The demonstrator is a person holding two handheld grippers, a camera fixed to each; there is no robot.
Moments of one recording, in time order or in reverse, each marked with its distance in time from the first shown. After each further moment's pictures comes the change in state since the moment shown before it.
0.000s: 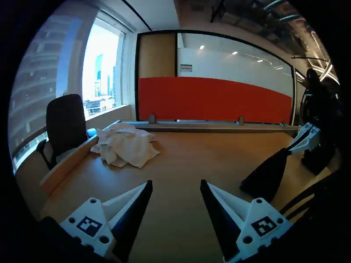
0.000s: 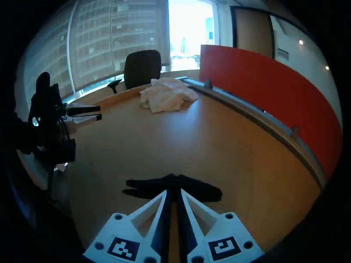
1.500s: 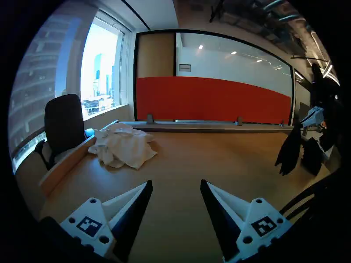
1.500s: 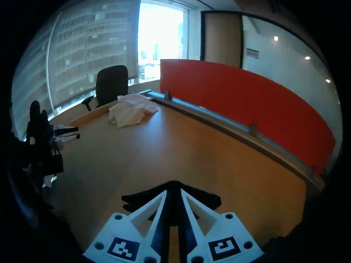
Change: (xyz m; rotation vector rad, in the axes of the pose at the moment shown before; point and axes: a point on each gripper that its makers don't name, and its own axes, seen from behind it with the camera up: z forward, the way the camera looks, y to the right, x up) left arm 0.003 0.008 0.008 -0.013 -0.003 0.002; right arm -0.003 0.108 -0.112 -0.212 0.051 0.108
